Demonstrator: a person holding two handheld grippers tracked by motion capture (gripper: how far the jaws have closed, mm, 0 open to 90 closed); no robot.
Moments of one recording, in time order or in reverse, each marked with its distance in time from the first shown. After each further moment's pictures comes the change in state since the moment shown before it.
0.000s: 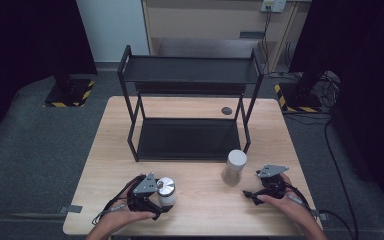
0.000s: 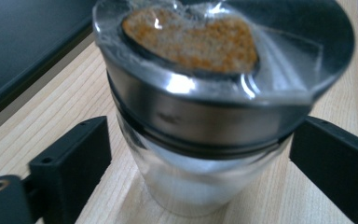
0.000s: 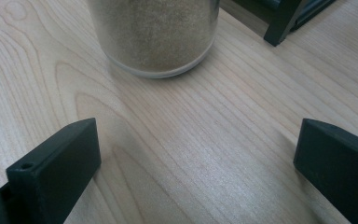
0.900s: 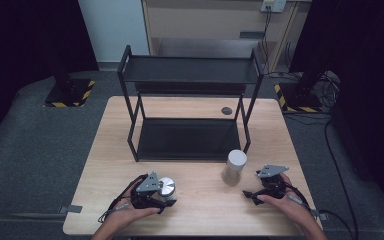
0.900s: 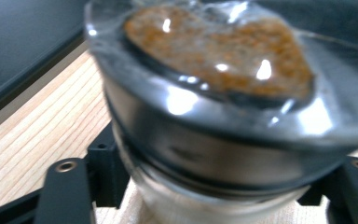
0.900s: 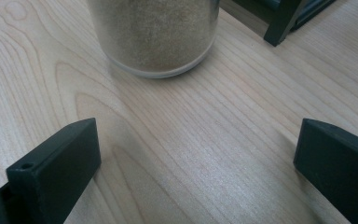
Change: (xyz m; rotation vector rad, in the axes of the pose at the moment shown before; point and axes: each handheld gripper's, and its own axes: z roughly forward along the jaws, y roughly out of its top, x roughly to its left) left arm 0.002 -0.003 0.011 -0.018 0.001 -0.008; right arm 0.000 0.000 0.000 0.000 0.000 0.000
